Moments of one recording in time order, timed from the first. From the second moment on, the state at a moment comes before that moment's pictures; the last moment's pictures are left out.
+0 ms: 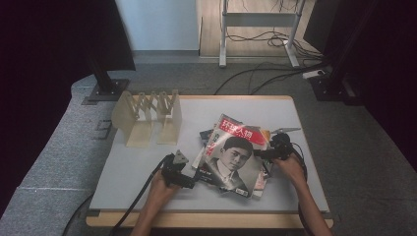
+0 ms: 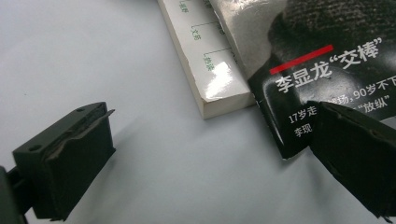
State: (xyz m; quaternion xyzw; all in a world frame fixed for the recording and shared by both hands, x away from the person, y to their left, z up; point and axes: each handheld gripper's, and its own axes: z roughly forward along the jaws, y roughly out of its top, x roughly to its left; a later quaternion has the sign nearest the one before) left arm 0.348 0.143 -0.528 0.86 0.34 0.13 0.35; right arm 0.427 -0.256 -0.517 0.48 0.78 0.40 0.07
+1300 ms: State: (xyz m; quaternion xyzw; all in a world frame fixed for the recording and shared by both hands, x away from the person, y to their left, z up) left arm 0.352 0.146 -0.528 0.86 0.35 0.10 0.36; right arm 0.437 -0.252 -0.467 0.45 0.79 0.39 0.17
